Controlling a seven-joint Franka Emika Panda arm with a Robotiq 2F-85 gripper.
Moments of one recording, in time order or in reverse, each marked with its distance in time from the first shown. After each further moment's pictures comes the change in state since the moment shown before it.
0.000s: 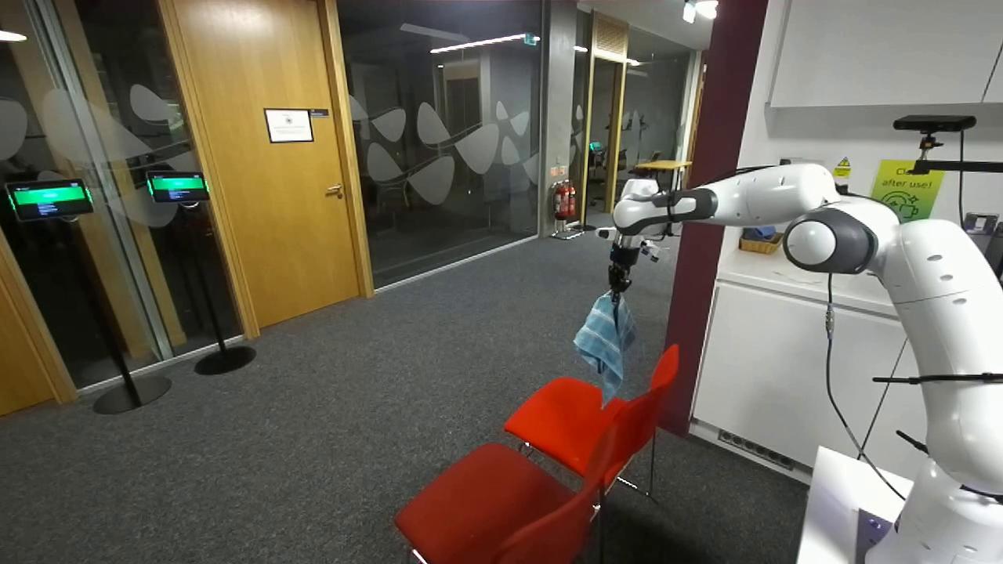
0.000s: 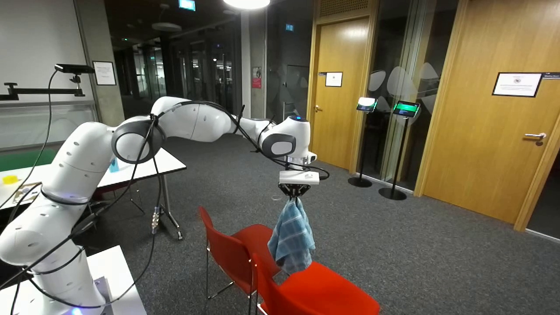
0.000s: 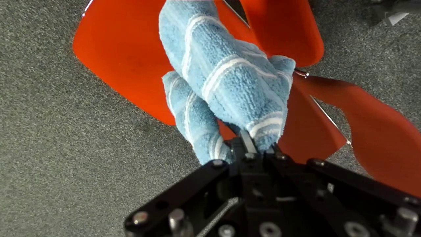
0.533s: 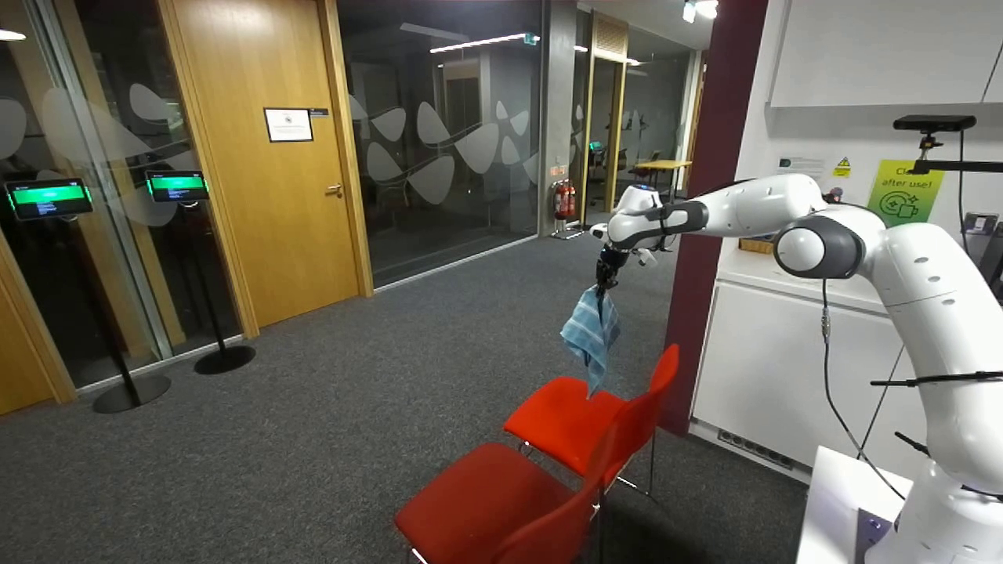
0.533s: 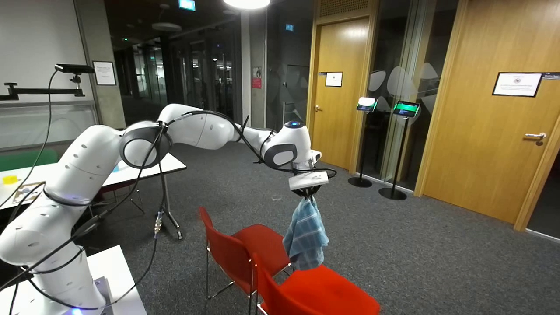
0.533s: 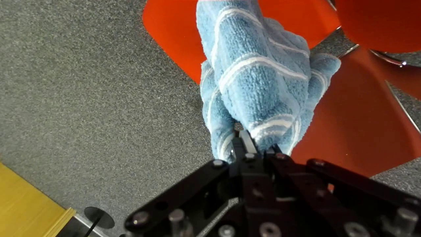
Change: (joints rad) arm 0.004 0.060 0.008 0.001 -0.004 0.303 -0.056
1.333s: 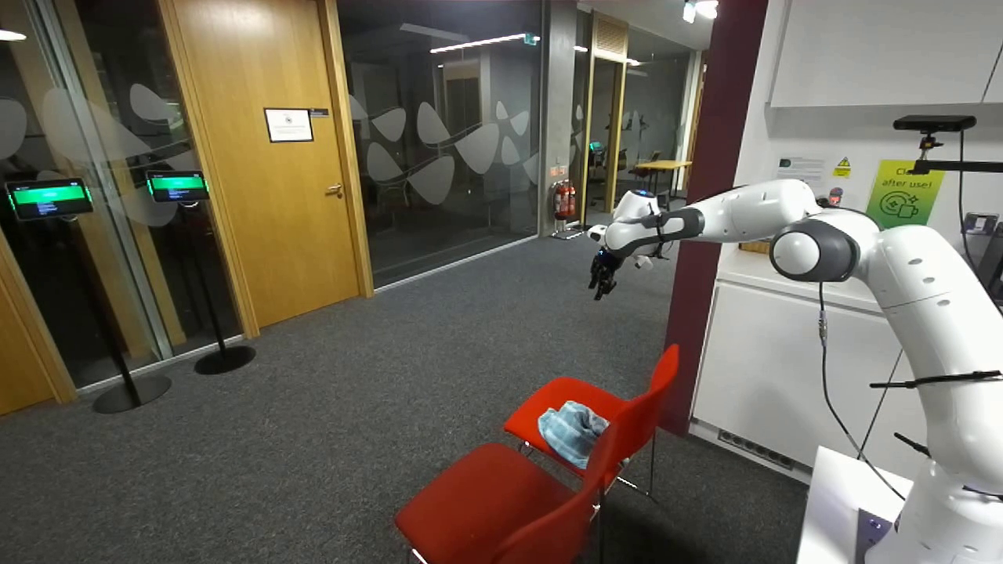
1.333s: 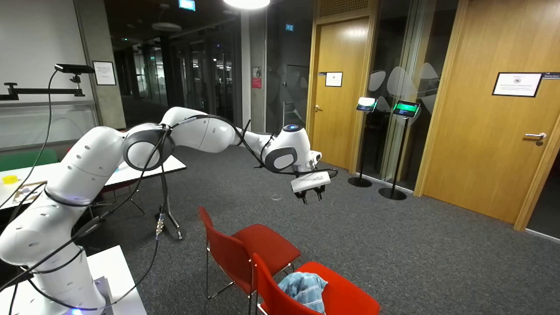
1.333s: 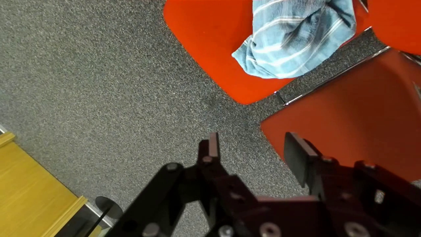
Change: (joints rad) arm 0.003 0.025 0.004 0.000 -0.019 0.095 -0.019
